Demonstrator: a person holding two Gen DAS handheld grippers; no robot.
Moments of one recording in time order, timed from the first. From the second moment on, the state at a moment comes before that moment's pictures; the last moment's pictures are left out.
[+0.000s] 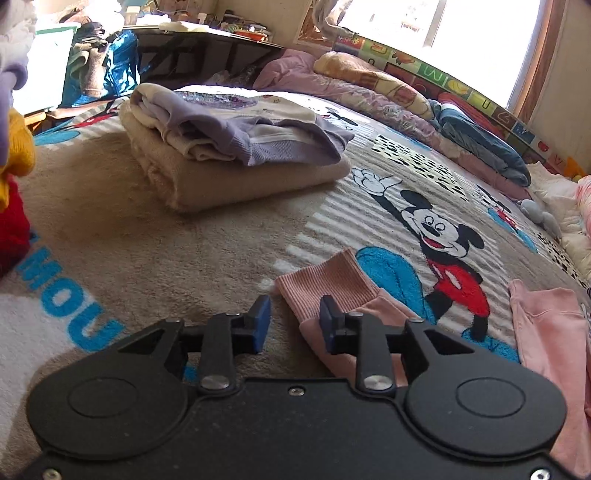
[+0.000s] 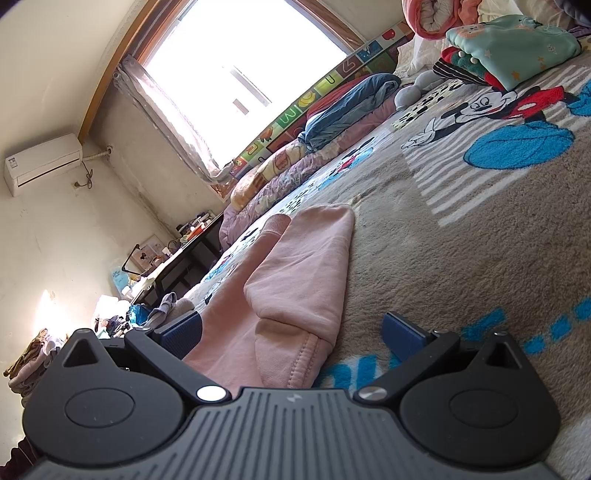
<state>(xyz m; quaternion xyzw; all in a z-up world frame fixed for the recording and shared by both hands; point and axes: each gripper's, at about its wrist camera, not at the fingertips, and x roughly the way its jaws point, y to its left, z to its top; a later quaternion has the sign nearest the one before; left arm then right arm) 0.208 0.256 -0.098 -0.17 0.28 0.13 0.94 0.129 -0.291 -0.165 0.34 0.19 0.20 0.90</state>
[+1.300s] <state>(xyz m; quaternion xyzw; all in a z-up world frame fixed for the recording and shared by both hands) 0.199 0.064 -0.107 -0.23 0.32 -0.07 0.92 0.307 -0.302 -0.132 0.33 0.32 0.15 0.87</state>
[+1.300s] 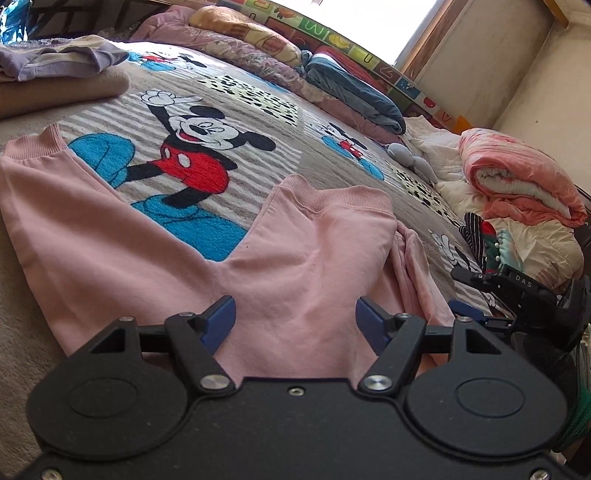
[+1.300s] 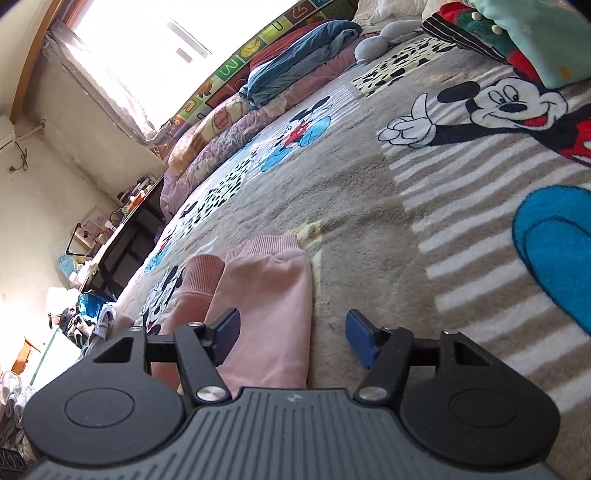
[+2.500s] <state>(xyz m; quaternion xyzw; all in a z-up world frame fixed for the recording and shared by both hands) 0.204 0.068 -0.110 -0.25 0.32 -0.09 0.91 0.268 -0.327 -0.030 0.15 0.22 0.06 0.96</state>
